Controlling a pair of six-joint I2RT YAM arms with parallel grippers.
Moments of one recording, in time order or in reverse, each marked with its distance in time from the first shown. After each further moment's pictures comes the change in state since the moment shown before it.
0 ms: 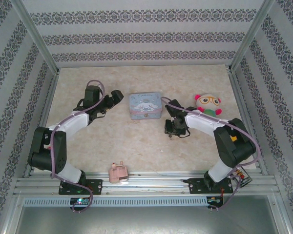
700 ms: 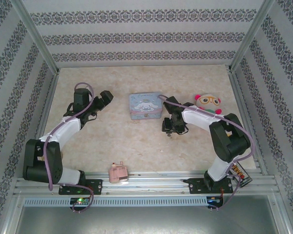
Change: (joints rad) left arm 0.099 -0.134 -0.066 -0.049 -0.026 0.015; right arm -0.006 0.043 0.084 -0.068 0.018 -0.040
